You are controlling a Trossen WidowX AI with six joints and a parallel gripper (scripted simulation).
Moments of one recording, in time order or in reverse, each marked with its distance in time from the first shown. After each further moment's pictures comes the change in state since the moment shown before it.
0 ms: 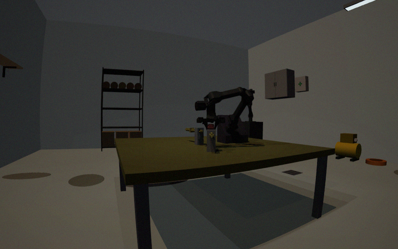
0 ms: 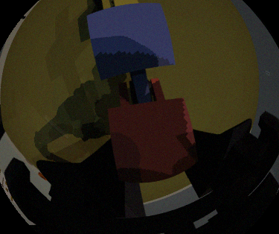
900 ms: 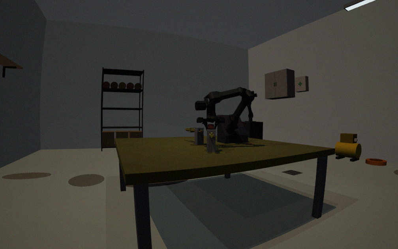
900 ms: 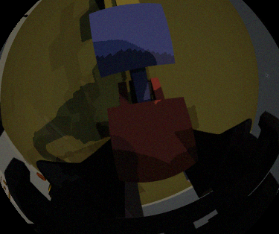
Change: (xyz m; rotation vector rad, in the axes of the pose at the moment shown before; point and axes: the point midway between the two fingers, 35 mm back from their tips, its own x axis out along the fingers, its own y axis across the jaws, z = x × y) arm 0.001 -0.001 -0.001 -0.019 -0.024 -0.006
